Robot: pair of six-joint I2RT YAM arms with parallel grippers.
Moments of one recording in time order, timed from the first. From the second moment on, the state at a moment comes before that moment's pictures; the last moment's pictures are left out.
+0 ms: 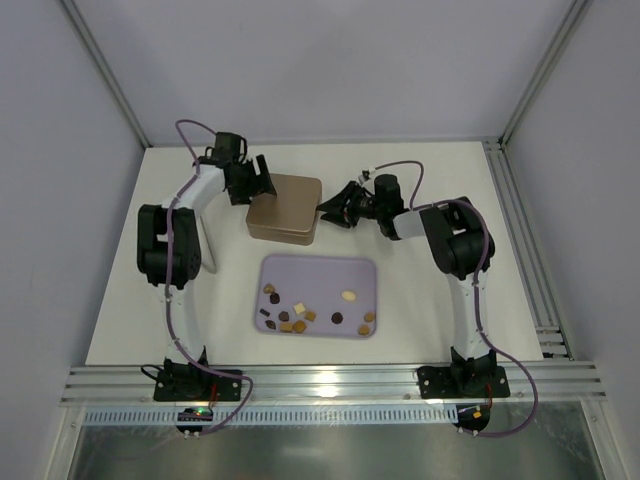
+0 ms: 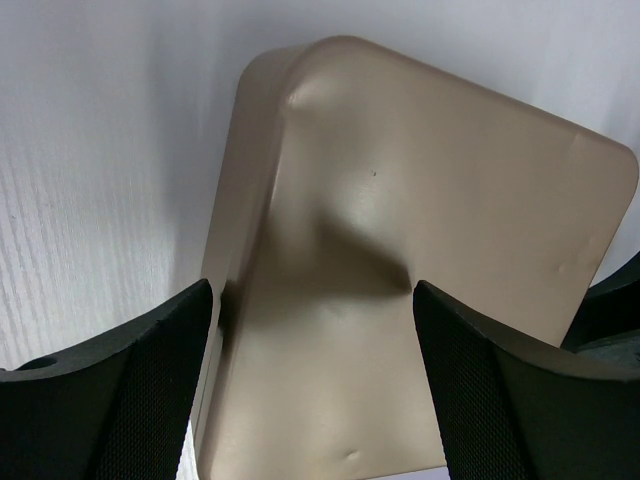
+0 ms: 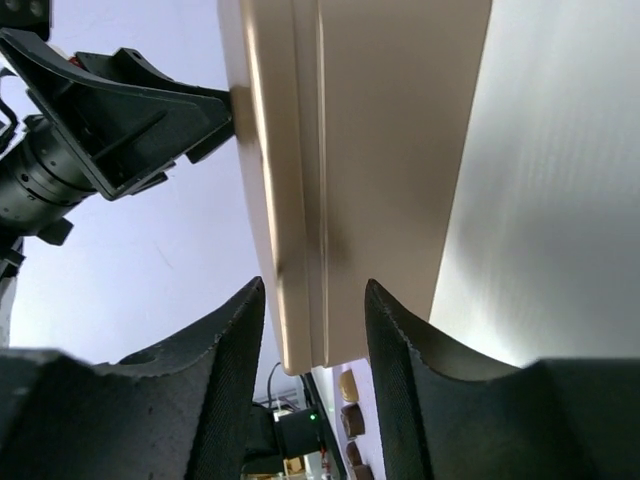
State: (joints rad) left arm -0.15 2.09 1.69 -0.55 0.22 -0.42; right arm 0.36 2.23 1.23 0.65 -0.74 1.24
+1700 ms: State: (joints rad) left arm -0.20 2.09 1.62 -0.45 0.09 -0.54; right arm 0.38 2.21 1.37 0.28 -0.69 0.96
